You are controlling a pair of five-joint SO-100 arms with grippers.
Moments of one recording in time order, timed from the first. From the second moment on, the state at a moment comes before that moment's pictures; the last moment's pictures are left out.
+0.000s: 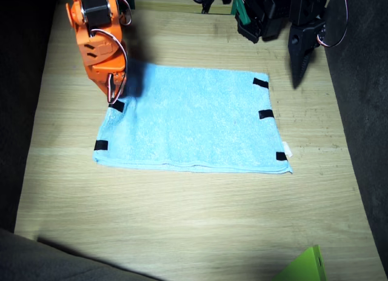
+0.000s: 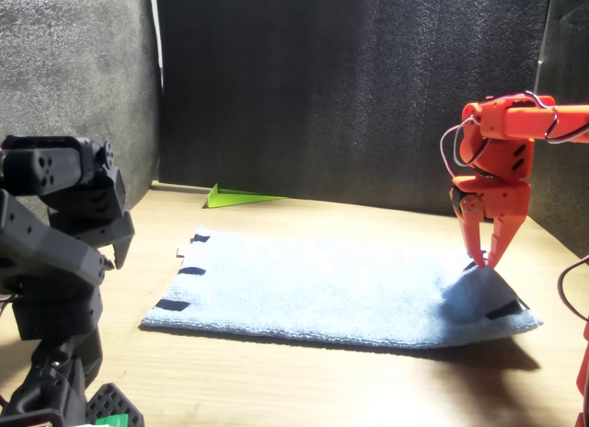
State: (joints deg) arm 0 77.8 128.0 141.2 64.4 71.0; arm 1 110.0 69.6 73.3 101.3 107.1
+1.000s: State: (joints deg) arm 0 77.8 129.3 142.2 64.2 71.5; arm 1 127.6 51.2 32.2 111.0 100.3
